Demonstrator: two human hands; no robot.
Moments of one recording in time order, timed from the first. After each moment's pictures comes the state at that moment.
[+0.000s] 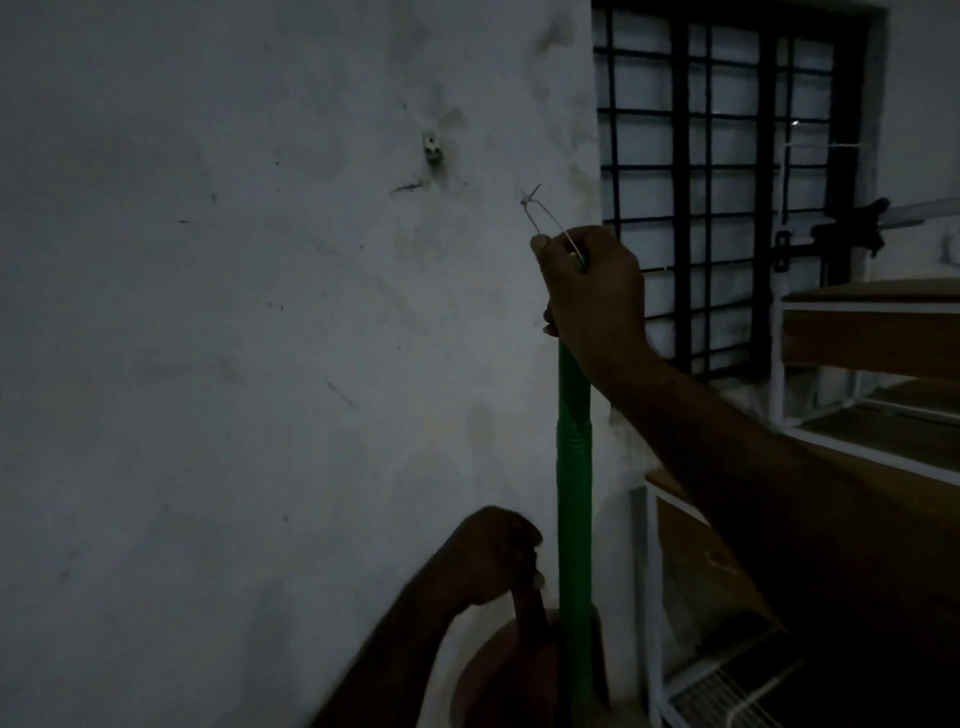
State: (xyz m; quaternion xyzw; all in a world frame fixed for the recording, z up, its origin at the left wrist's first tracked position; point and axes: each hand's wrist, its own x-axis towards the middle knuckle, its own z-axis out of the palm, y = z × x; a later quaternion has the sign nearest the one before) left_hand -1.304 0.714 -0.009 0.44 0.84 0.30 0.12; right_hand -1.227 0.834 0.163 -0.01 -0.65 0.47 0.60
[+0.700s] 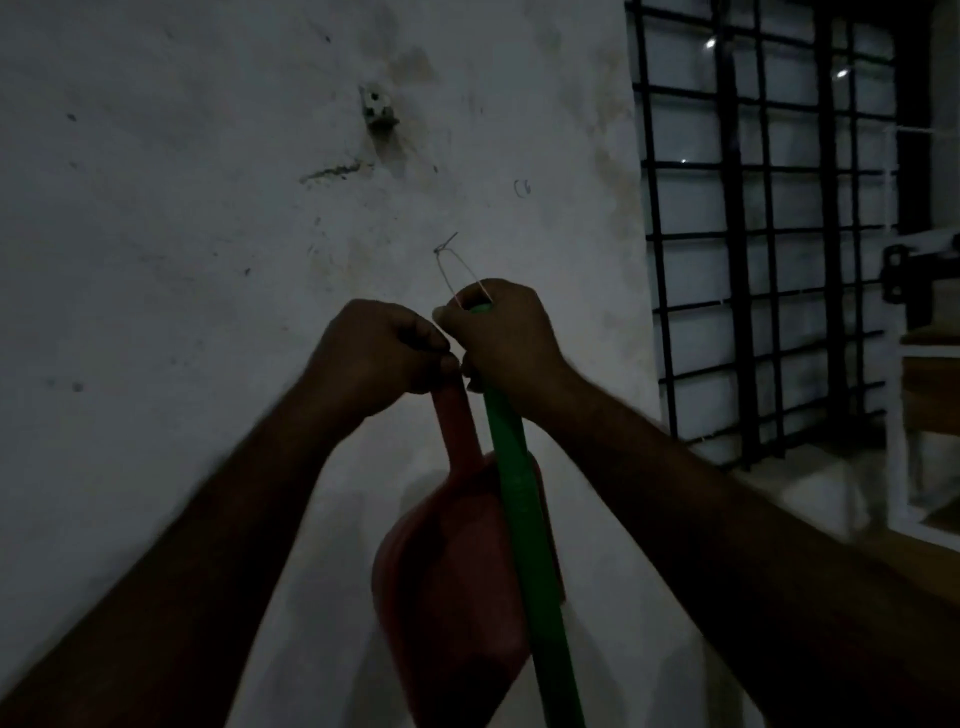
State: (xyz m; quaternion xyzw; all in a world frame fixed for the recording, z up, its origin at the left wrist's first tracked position) left_hand -1.639 0.884 0.199 0.40 0.77 0.47 -0.17; right_hand -1.592 1.013 0.187 0.00 -0.73 0.50 0.46
